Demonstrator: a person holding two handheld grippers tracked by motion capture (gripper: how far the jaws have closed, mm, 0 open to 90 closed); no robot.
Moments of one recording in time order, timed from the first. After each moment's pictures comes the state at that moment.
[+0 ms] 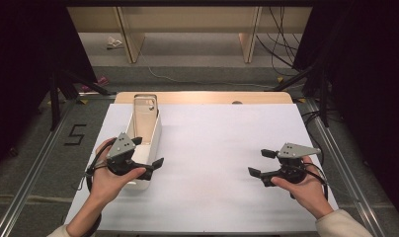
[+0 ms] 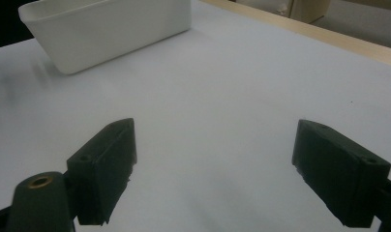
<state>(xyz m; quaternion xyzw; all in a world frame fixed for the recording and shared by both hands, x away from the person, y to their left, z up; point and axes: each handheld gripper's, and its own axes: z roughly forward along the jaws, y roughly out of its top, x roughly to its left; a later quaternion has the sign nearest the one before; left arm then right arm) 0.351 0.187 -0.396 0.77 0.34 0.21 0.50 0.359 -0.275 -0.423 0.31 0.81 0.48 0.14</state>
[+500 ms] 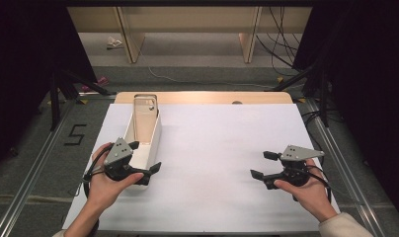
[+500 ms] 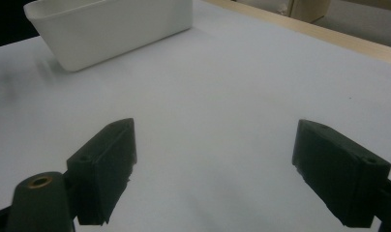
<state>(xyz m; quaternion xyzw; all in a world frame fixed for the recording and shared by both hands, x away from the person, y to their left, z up) 0.342 0.192 -0.403 0.77 0.34 0.22 0.49 0.352 -0.279 -0.422 0.30 0.81 0.48 0.14</state>
